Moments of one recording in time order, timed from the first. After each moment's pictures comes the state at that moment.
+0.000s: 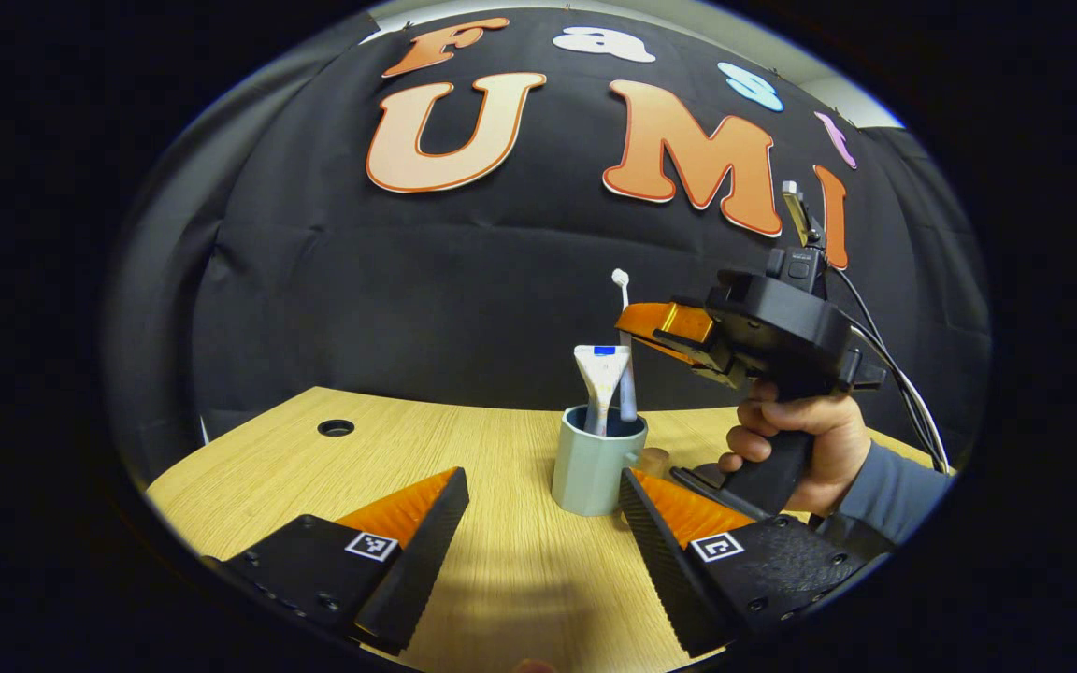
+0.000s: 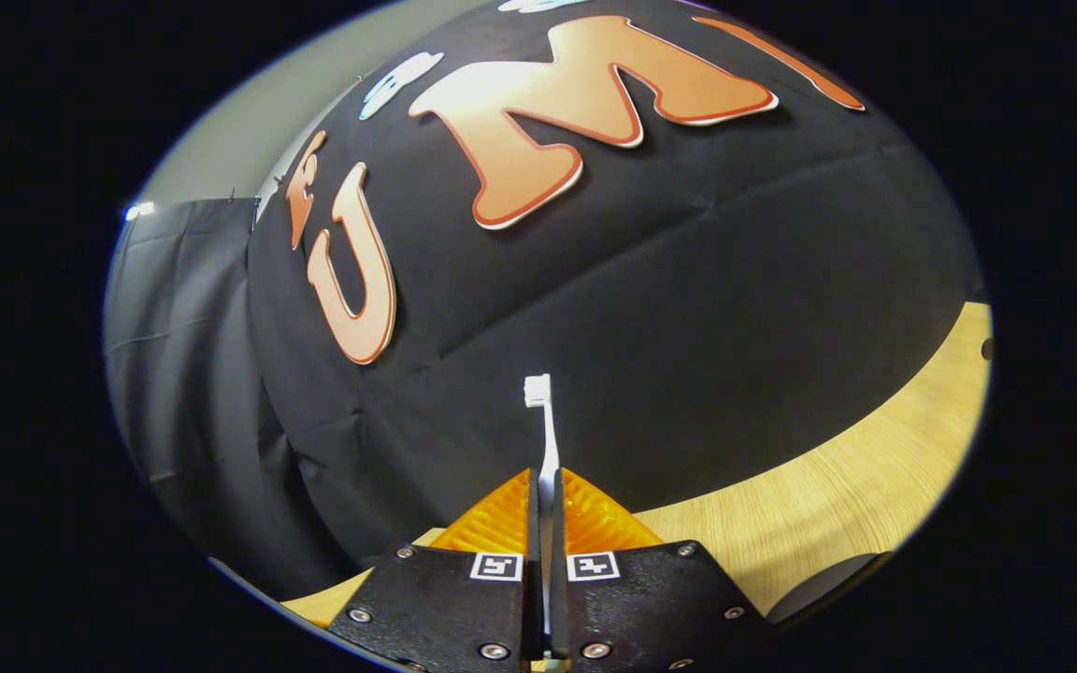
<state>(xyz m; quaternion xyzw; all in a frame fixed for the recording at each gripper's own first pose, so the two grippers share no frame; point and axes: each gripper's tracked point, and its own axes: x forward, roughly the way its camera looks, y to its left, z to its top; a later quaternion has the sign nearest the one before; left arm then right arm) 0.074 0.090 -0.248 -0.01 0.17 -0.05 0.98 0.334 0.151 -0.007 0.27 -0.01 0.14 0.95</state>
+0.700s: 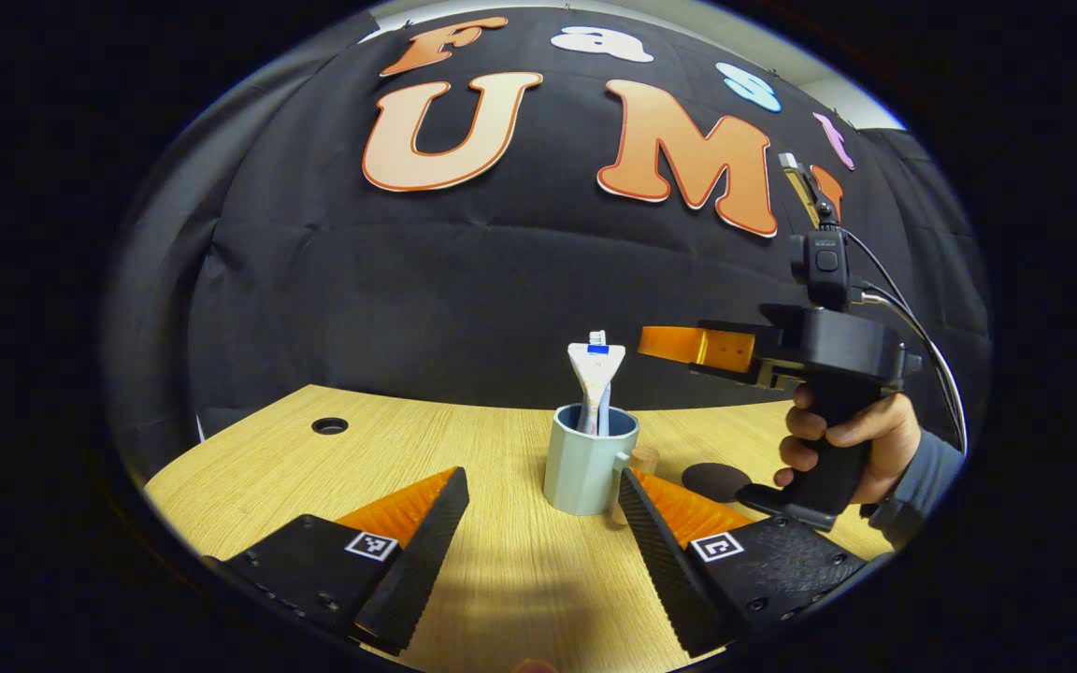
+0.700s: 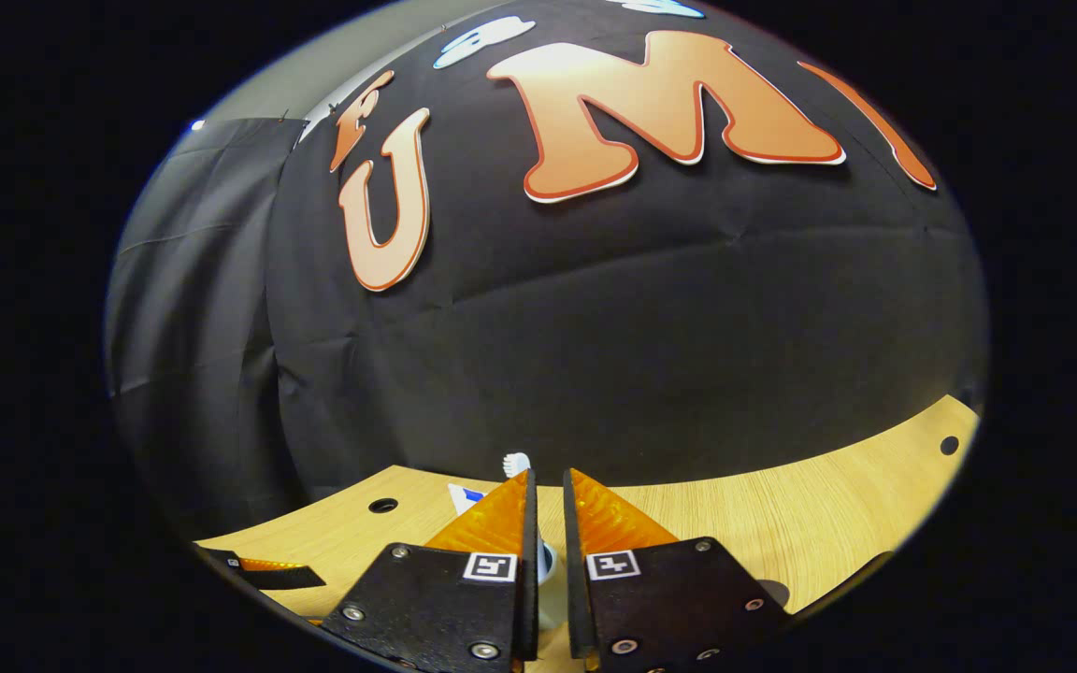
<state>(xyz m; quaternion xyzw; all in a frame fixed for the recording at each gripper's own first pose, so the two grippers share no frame) 0.073 0.082 -0.244 -0.01 0.17 -0.06 0.98 0.288 0.130 -0.023 0.15 0.05 0.15 0.98</state>
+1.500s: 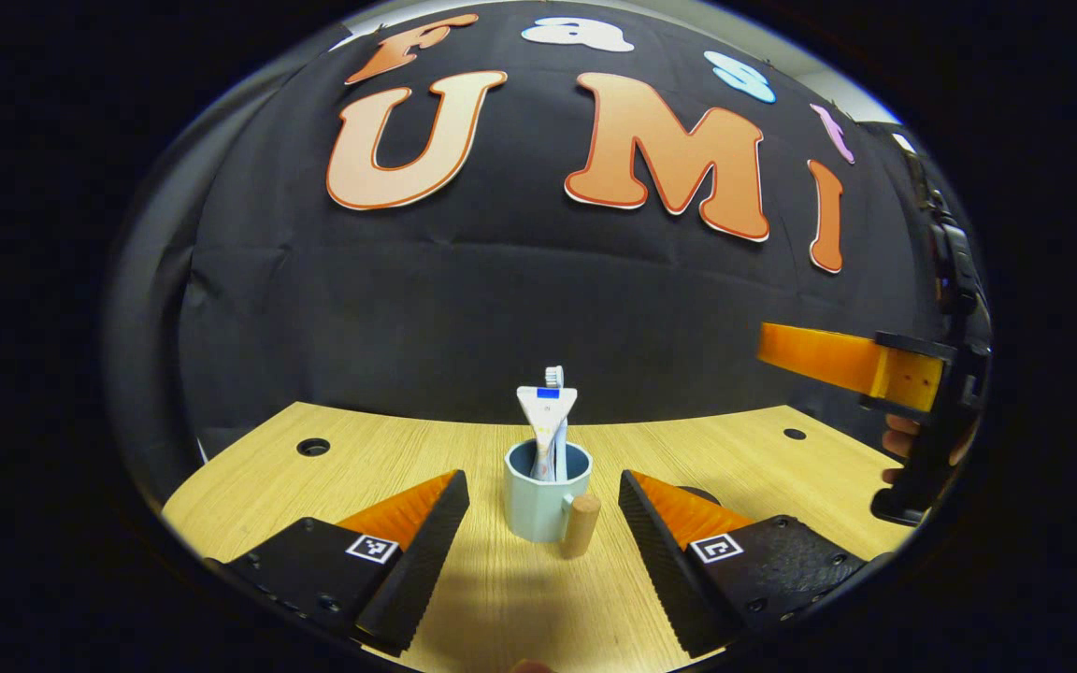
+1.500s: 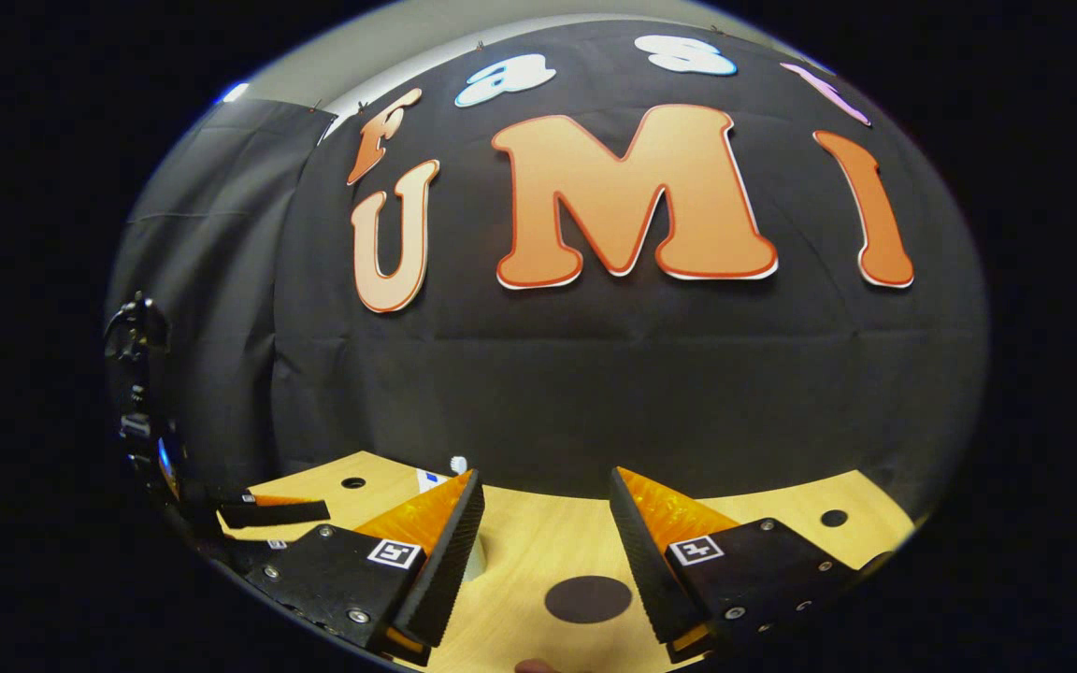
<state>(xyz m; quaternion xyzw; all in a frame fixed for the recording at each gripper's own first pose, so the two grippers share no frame) 0.106 0.030 -0.200 0.00 0.20 -0.05 0.98 0.185 0.007 0.031 0.05 0.02 0.10 0.99</state>
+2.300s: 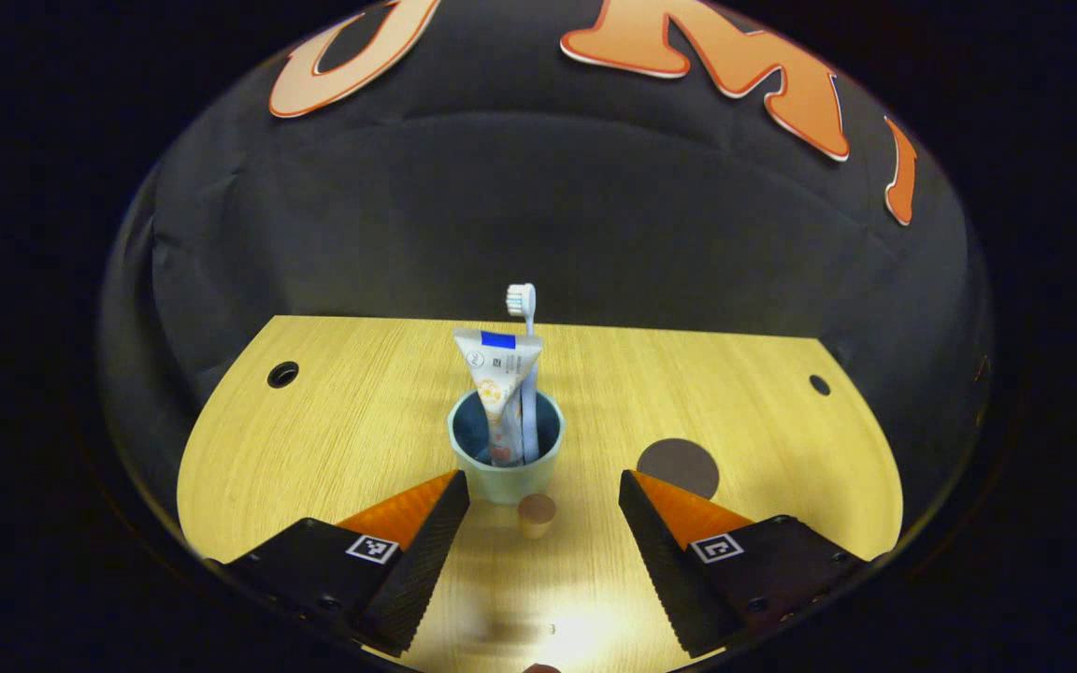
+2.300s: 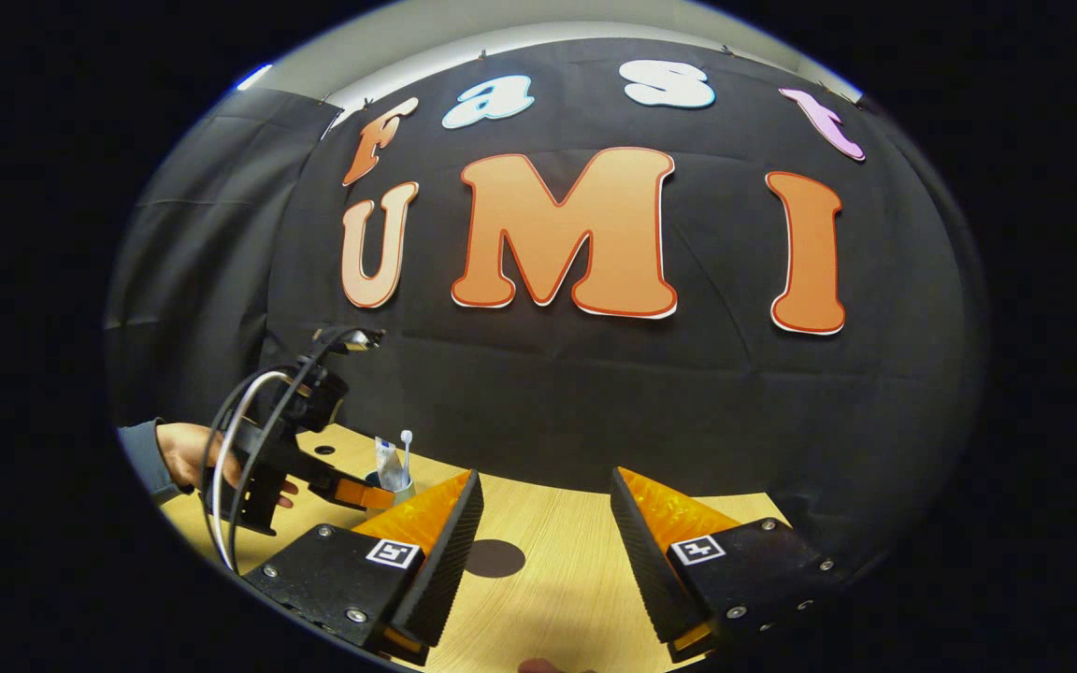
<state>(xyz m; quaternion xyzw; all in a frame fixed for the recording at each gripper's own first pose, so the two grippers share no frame) 0.139 -0.008 -0.266 0.00 0.46 -0.01 0.89 0.104 -0.089 0.054 0.01 0.03 0.08 1.00</state>
